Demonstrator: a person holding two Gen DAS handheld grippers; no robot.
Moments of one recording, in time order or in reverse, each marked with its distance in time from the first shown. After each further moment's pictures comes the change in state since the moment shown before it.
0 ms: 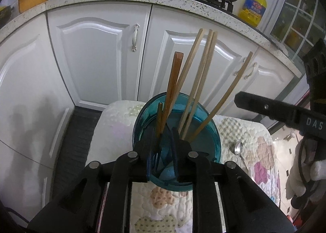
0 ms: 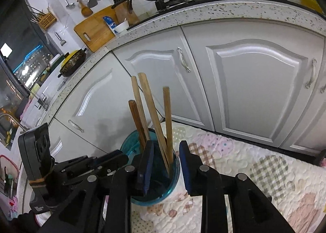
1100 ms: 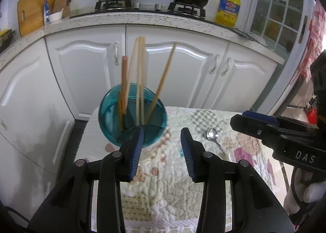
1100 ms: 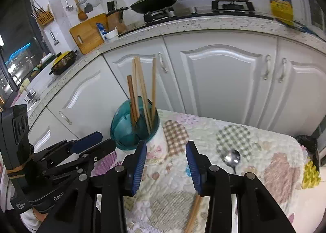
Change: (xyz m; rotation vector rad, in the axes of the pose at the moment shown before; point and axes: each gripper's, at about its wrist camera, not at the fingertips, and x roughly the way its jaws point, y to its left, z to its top) left arm -0.063 -0.082 -0.057 0.116 -0.120 0.009; right arm -0.092 0.018 -0.091 -0.015 -0.100 -0.185
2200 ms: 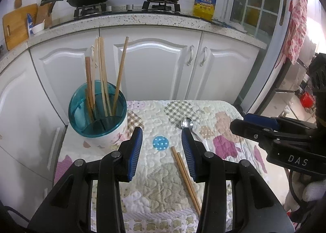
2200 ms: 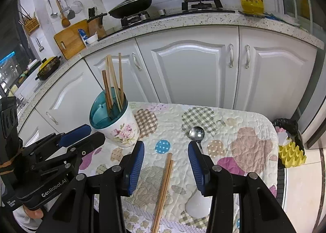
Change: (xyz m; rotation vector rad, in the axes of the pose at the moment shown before) left arm -0.007 -0.057 -0.020 0.093 0.012 -0.061; right arm -0.052 -0.041 -0.049 0.067 -0.014 -0.117
